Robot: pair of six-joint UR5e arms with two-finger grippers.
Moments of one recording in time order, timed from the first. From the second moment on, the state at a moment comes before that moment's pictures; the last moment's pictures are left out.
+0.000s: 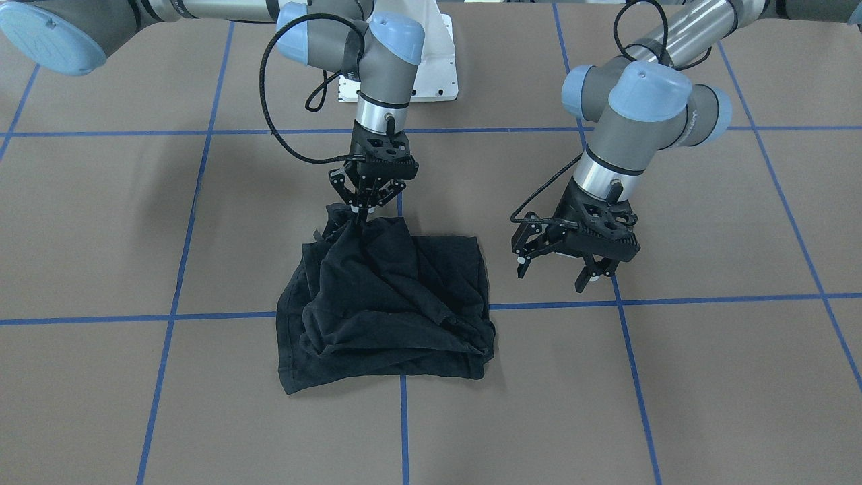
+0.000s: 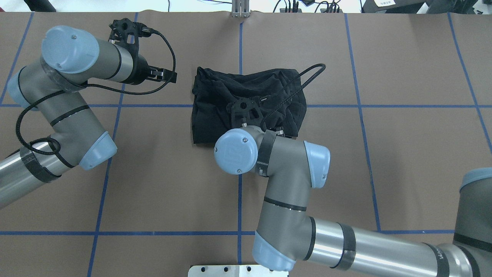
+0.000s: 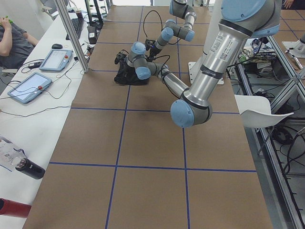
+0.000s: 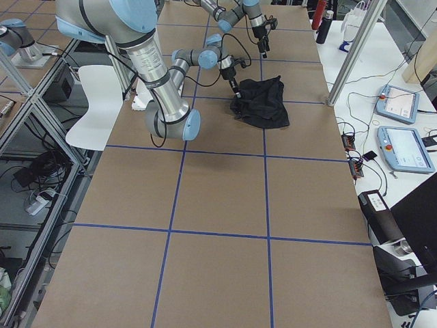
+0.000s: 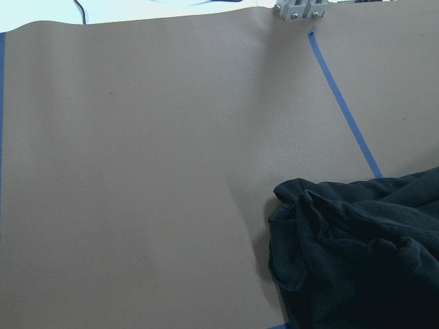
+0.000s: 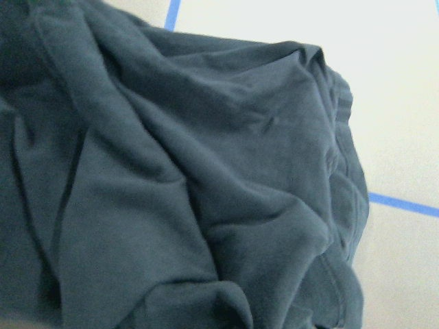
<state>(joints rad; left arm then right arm) -0.79 -2.08 -1.62 -2.08 -1.83 -0.90 0.39 -0.79 1.64 -1.80 1.30 1.14</state>
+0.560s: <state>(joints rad) -0.79 -2.08 -1.64 -2.07 -1.83 -0.91 0.59 -0.78 1.46 -1.60 1.34 1.09</state>
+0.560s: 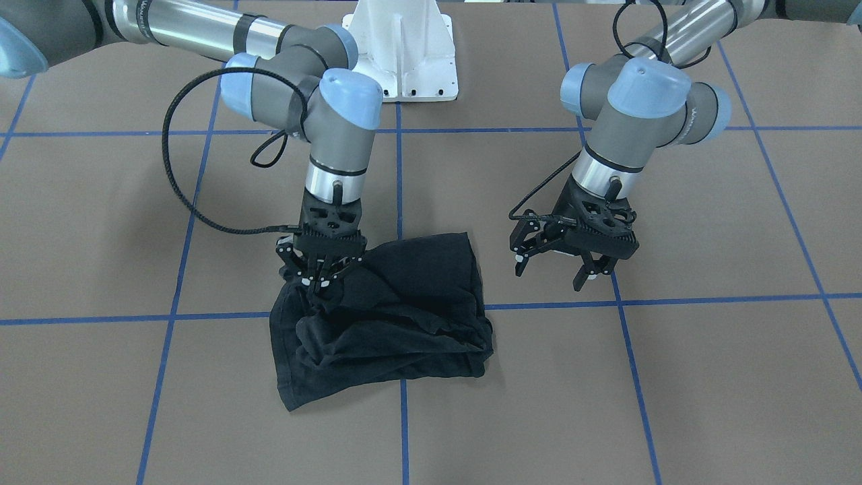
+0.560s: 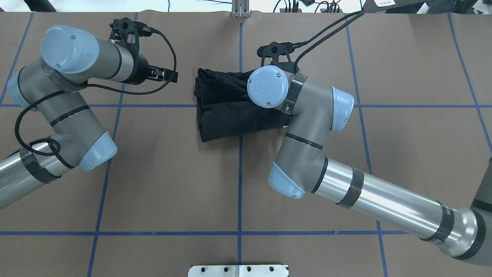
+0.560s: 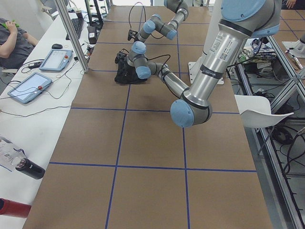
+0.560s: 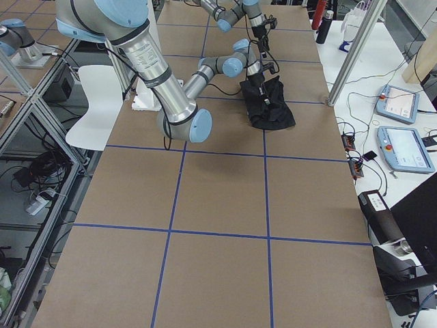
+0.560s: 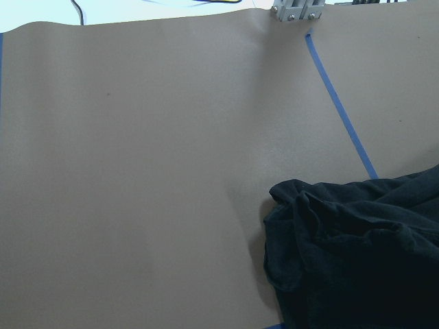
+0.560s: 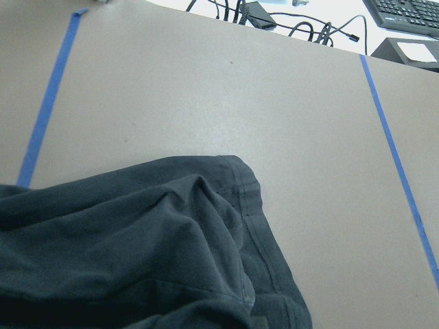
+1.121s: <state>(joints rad) -0.79 -2.08 -1.64 -2.07 -1.82 -0.91 0.65 -0.74 1.23 -1.42 1.39 1.09</state>
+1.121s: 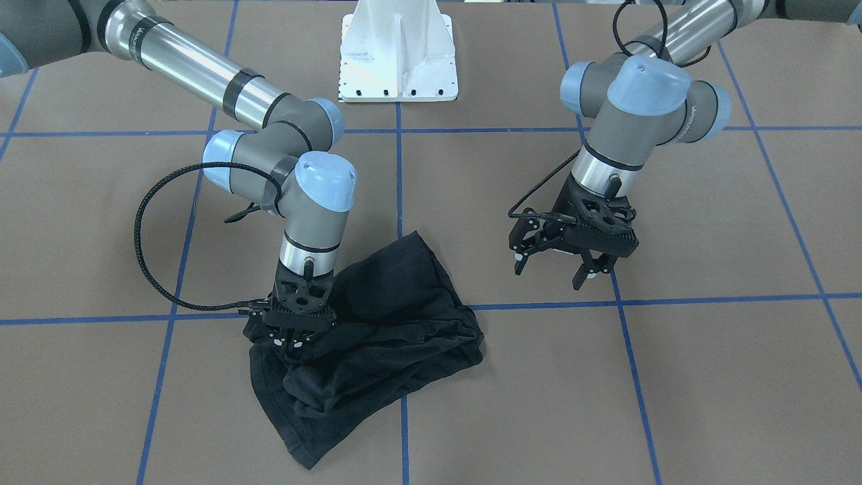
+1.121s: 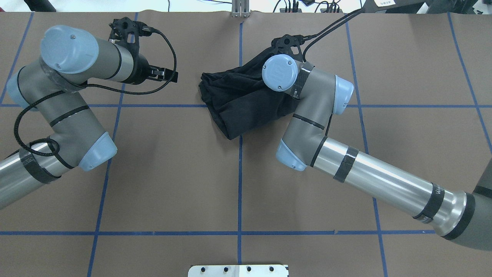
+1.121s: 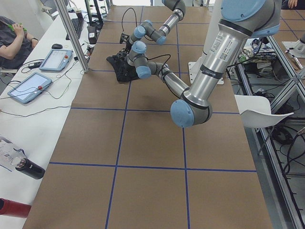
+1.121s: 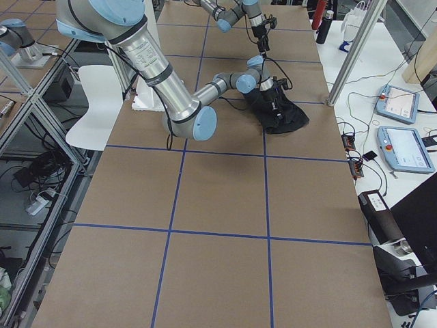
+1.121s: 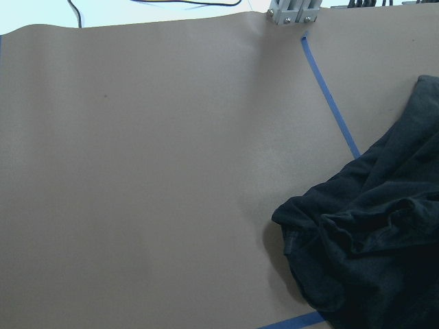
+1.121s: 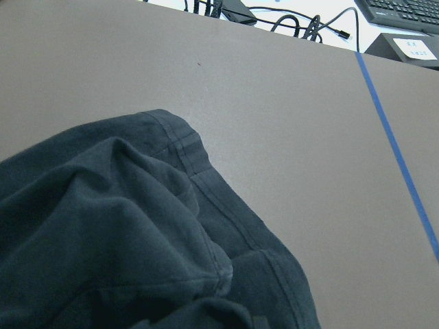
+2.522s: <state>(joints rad) -1.20 -1.71 -2.03 -1.62 -2.08 -0.19 1.30 -1.40 1.73 -1.61 2.17 0.20</state>
